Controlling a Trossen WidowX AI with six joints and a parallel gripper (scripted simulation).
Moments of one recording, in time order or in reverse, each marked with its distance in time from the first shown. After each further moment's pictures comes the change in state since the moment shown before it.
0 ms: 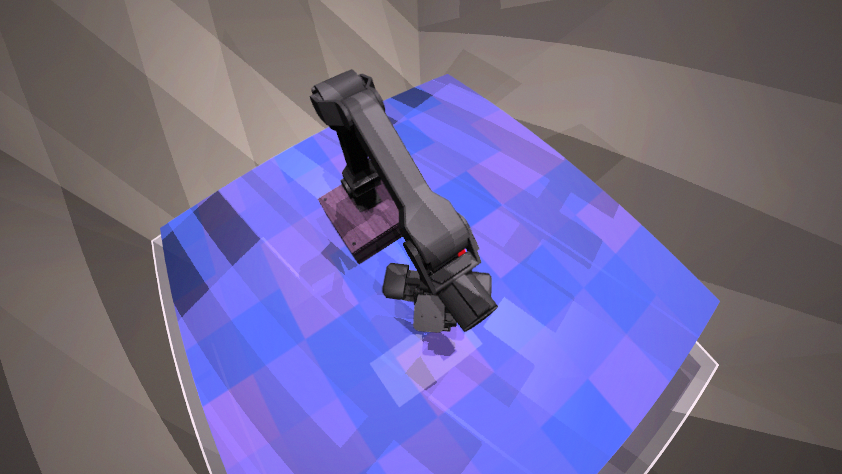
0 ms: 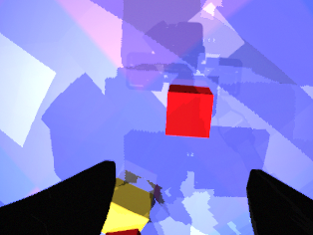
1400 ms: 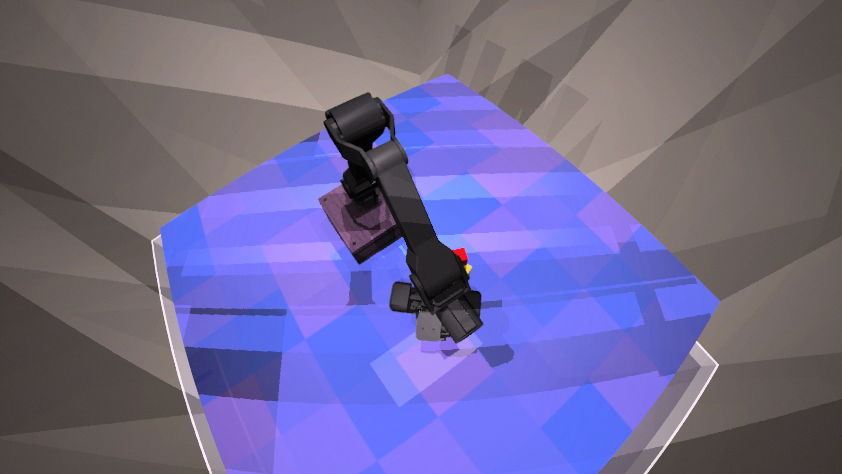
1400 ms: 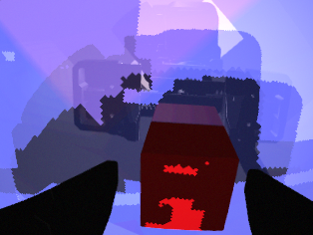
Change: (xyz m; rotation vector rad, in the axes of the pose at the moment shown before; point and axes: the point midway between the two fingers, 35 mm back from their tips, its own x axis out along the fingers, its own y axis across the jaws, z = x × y) arm 0.102 -0.004 -0.002 0.006 0.012 -0.012
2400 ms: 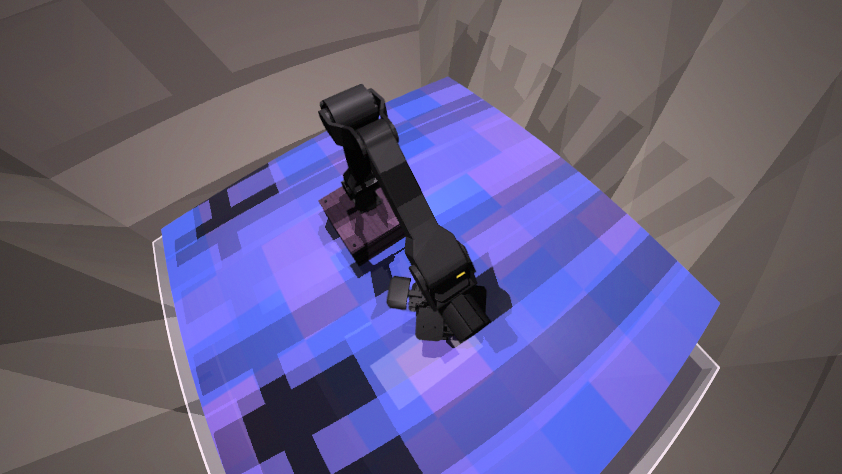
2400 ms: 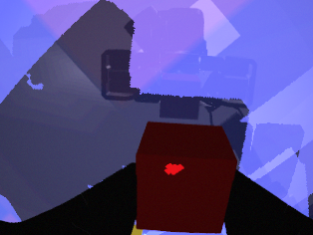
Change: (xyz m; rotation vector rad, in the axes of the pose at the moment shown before) arm -0.049 0.003 0.002 -0.005 0.012 -0.010
